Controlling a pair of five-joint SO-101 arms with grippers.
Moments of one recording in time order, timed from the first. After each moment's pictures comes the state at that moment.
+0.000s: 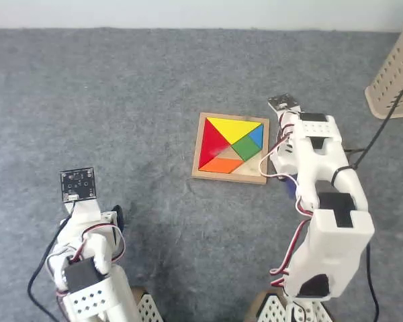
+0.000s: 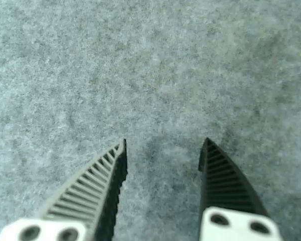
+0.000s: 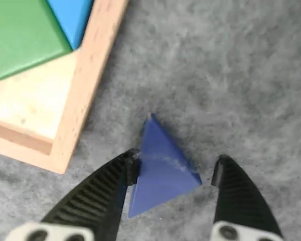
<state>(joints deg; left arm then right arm) -28.7 -103.7 97.6 72.2 -7.3 -3.1 21.3 12.0 66.3 19.4</state>
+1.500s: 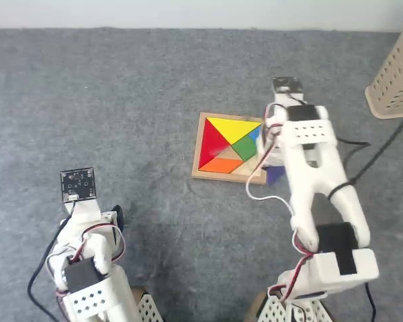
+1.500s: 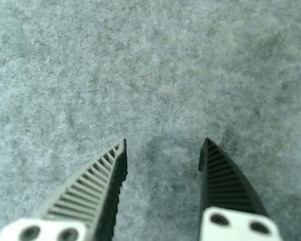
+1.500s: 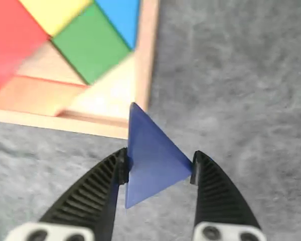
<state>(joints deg) -28.7 -103.7 97.6 72.2 -7.3 -12.8 3.9 10.7 77.3 -7.5</state>
